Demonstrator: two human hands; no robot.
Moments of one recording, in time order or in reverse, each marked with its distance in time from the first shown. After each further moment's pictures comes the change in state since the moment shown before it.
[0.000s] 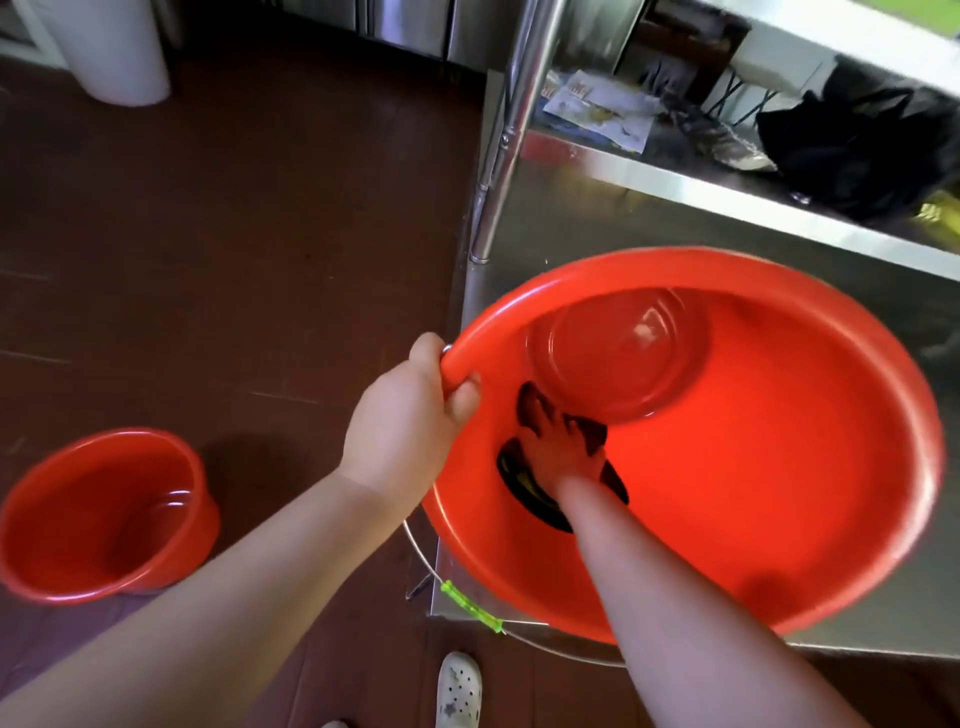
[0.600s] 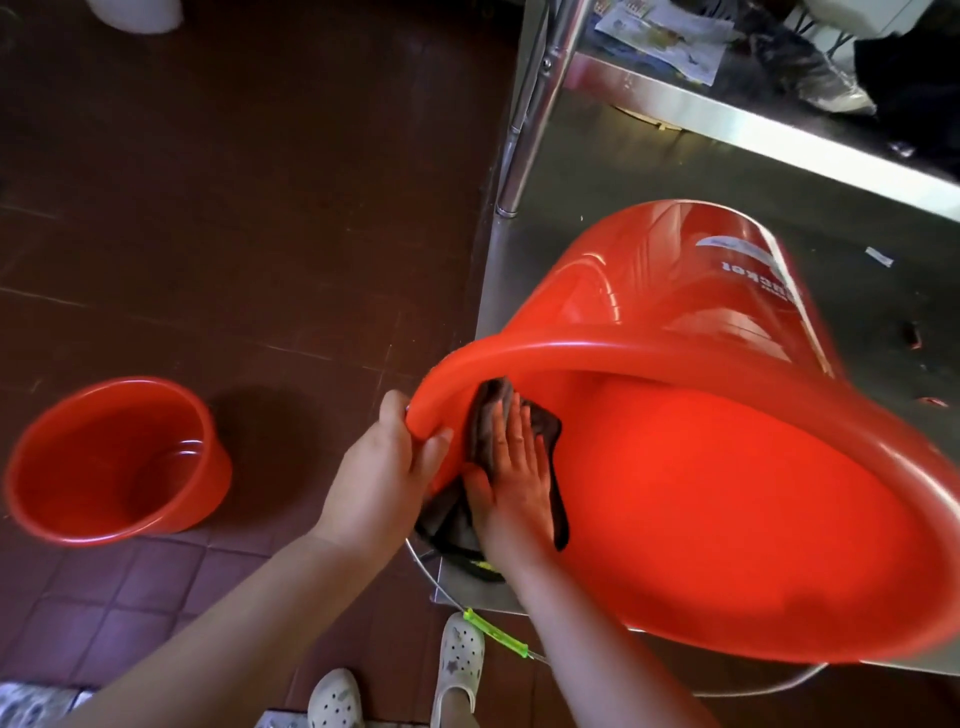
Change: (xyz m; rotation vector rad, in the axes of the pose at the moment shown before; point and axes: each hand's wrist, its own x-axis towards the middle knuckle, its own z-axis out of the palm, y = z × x) left_hand -0.044 -0.066 0.044 -0.129 -0.093 -0.228; right_hand -0.050 -0.020 0.081 0.151 0.336 -0.532
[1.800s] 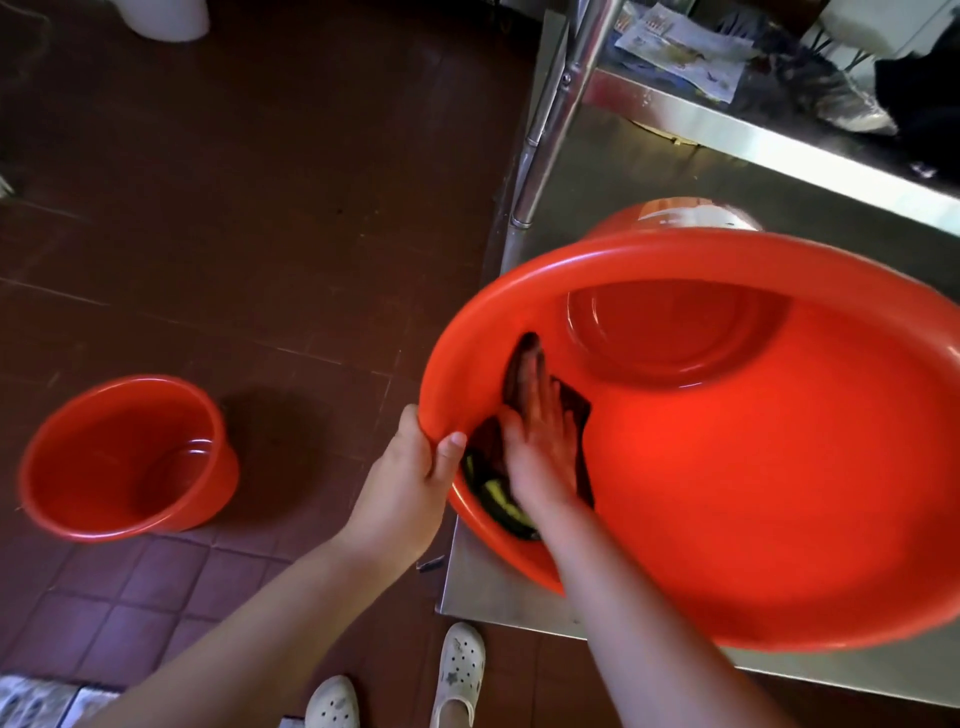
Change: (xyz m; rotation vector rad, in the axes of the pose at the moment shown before) left_hand -0.002 -0.002 0.008 -0.160 -0.073 -0.097; right_hand 0.056 -0.003 -0.027 -0.002 -0.044 0.186
